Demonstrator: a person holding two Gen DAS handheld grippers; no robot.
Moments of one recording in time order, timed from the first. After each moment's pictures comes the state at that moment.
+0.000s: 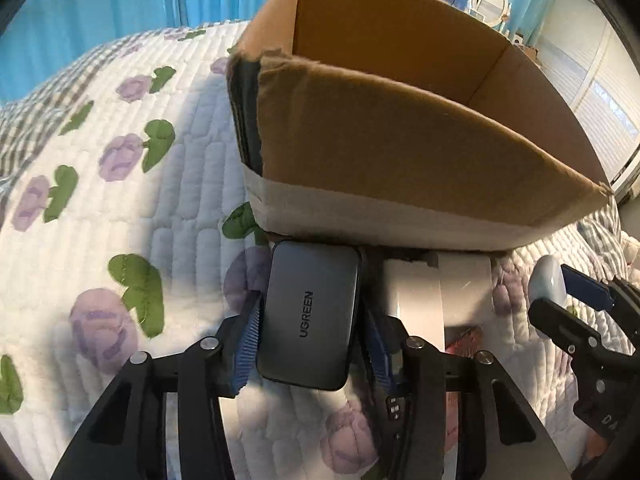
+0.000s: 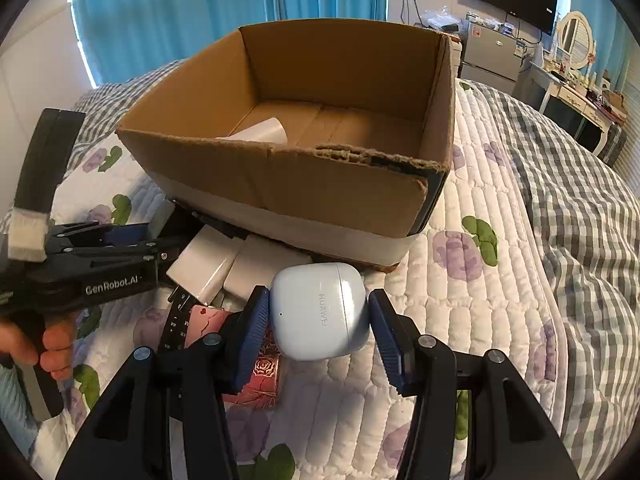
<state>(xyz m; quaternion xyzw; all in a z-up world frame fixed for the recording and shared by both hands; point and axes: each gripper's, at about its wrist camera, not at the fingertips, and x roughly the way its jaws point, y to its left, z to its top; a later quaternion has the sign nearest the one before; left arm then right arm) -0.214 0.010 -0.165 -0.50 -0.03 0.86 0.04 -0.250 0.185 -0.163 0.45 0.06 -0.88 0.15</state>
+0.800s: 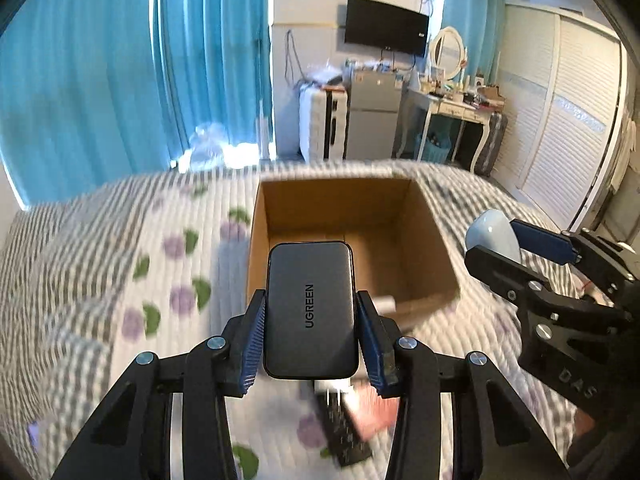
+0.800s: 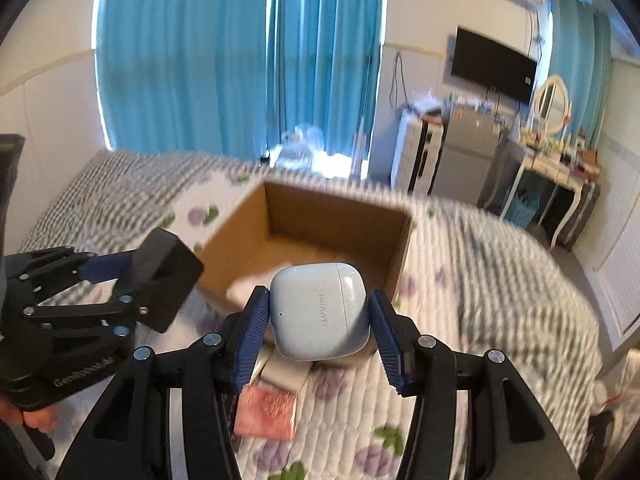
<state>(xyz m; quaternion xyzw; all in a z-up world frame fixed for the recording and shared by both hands) -0.177 0.044 0.010 -0.36 0.02 0.93 0.06 -0.218 0.168 -0.007 0.31 0.08 -0.94 0.13</state>
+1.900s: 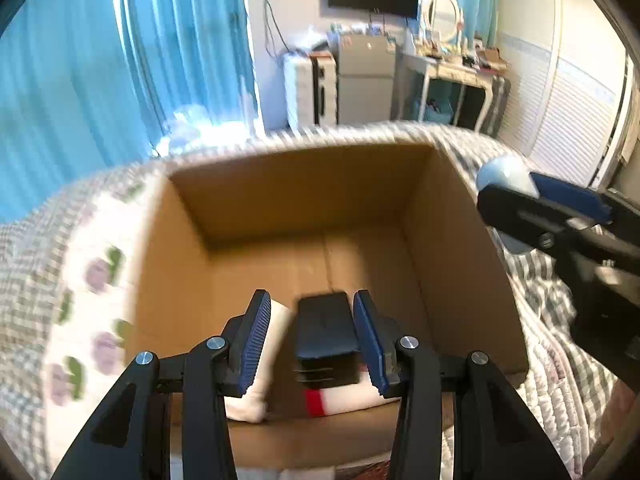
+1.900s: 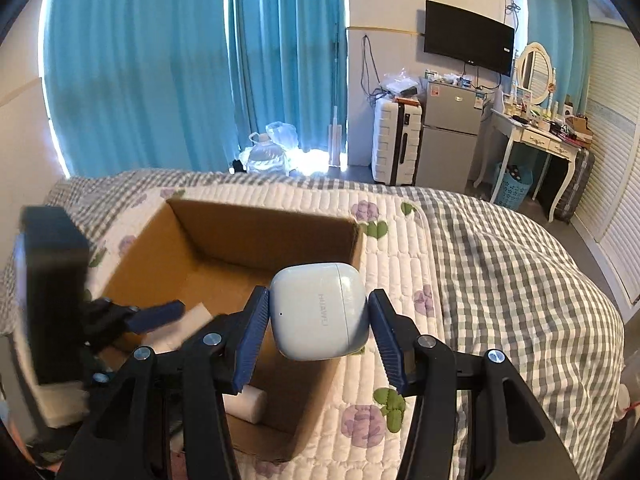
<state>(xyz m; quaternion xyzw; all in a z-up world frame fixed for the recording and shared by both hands) -0.276 0.103 -0.059 -0.40 0.05 0.91 0.06 -0.337 0.214 -0.057 0.34 0.02 -0.94 0.10</state>
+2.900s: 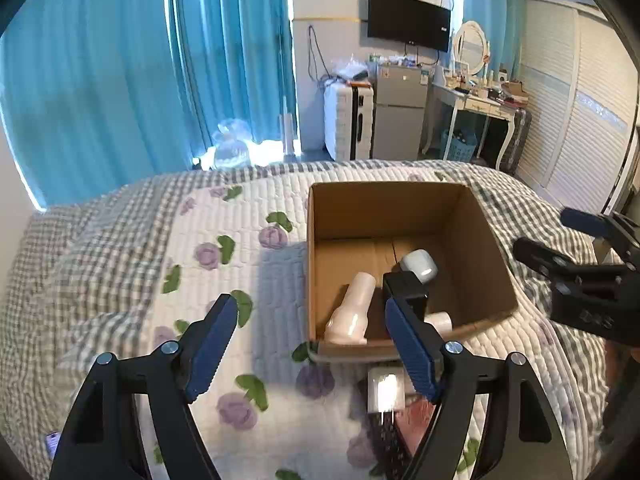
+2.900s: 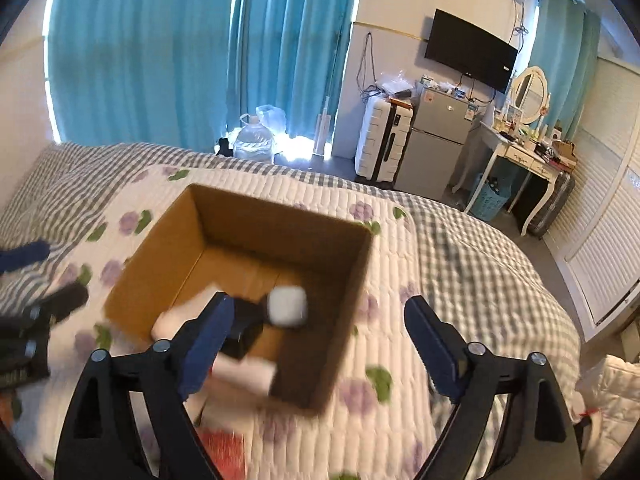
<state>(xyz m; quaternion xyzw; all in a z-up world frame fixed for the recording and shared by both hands) -0.187 0.012 0.006 -0.37 0.03 0.93 0.02 -0.297 0.176 -0.021 0.36 0.10 -0.93 0.06</state>
